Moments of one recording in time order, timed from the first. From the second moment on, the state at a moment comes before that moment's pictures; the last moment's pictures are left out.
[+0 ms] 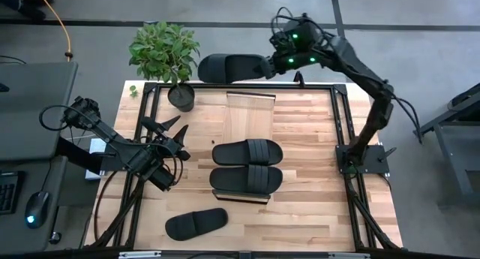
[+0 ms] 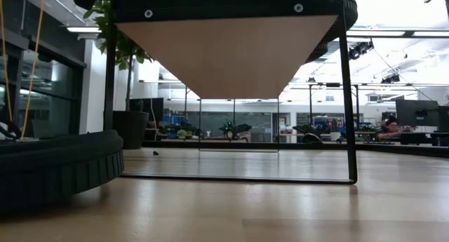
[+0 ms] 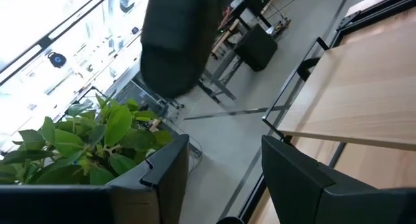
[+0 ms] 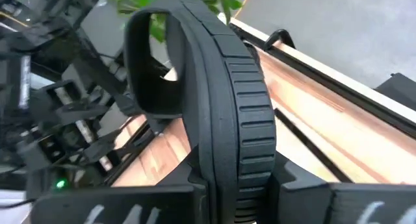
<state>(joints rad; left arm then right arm) -0.50 1.27 1.01 -1.55 -1.56 -1.00 -0.50 1.73 2.16 -1.03 -0.28 0.52</state>
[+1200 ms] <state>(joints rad) -0.50 1.27 1.01 -1.54 -1.57 -1.00 -0.48 1.01 0.96 0.16 -0.44 0.72</state>
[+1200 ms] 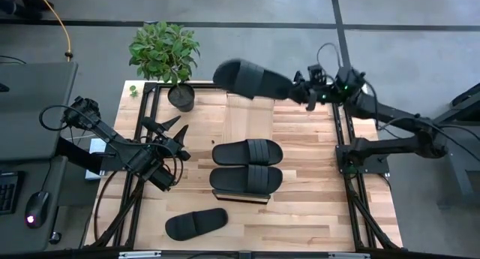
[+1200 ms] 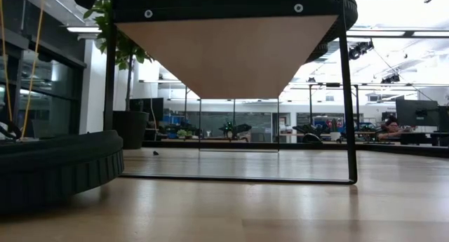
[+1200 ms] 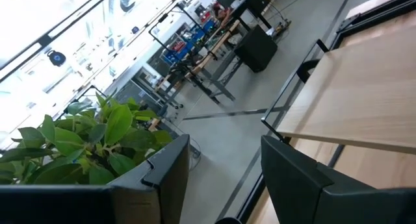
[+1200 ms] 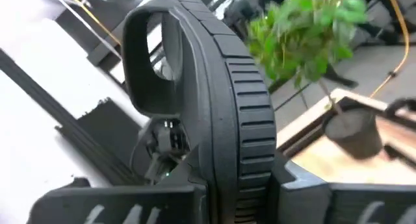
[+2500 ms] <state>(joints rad) -0.50 1.27 1.01 -1.43 -1.42 -0.98 -0.23 1.01 0.55 0.32 -0.19 0.92</state>
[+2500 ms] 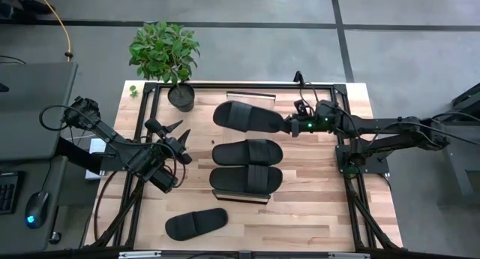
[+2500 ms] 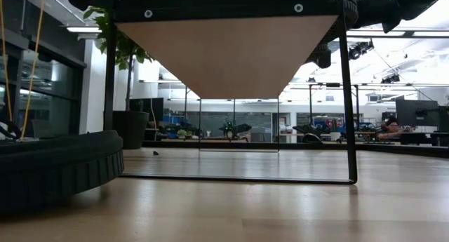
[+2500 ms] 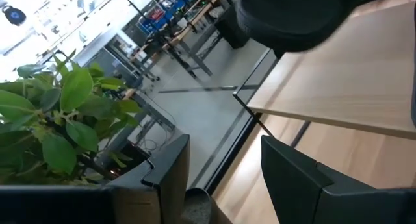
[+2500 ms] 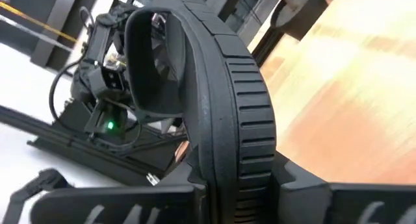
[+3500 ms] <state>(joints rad) -0.50 1.27 1.01 -1.43 -1.53 -0.97 -0.20 1.13 0.56 0.24 -0.17 0.95</state>
